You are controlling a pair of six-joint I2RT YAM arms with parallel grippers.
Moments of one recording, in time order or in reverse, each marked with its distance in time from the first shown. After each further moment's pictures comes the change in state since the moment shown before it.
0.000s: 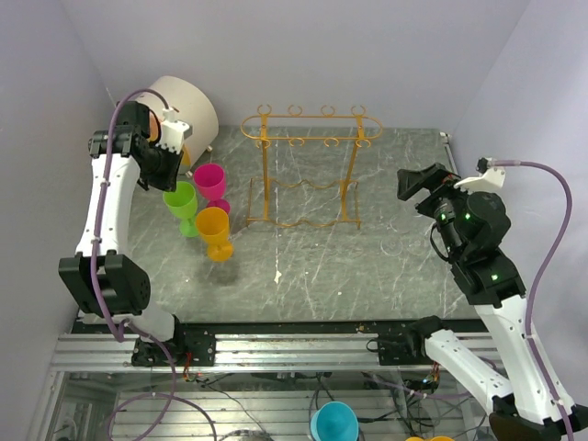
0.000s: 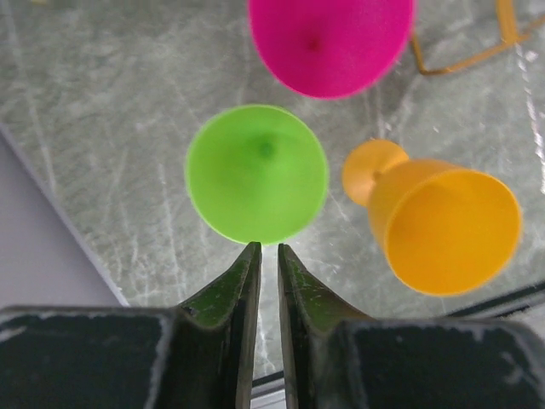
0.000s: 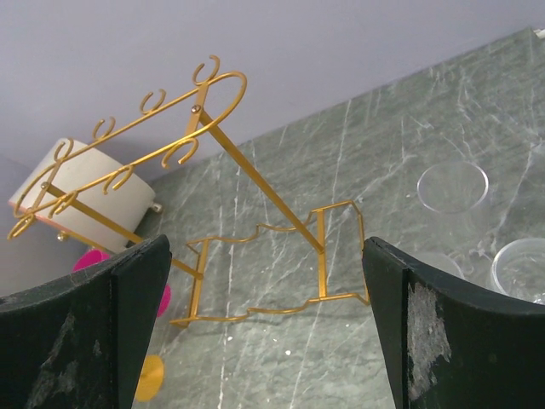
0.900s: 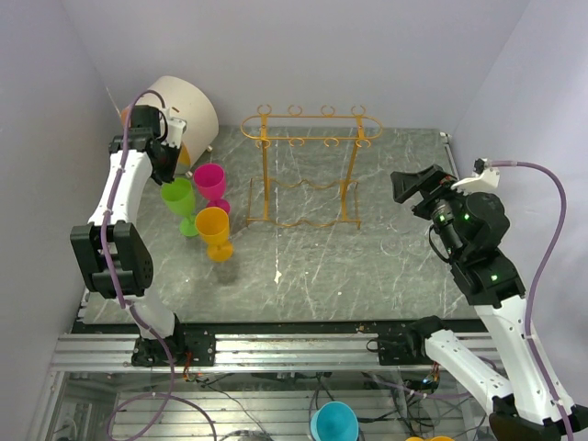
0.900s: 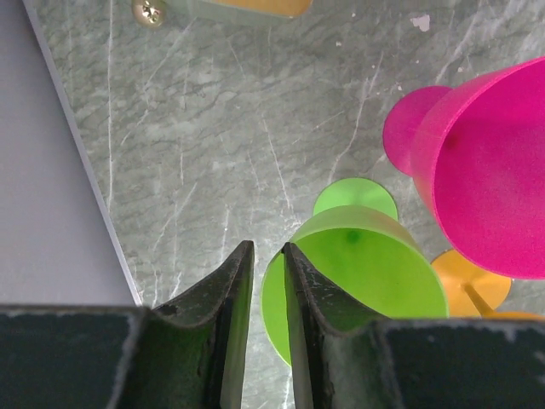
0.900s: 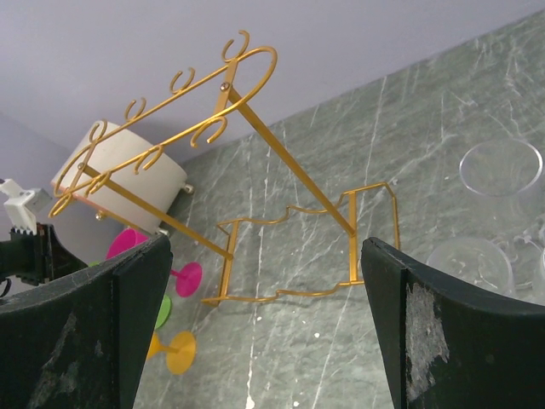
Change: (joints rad) left arm 0.000 0.139 -0.111 0.367 -0.242 -0.127; right arm 0.000 -0.008 -0.006 -0.010 -0.087 0.072
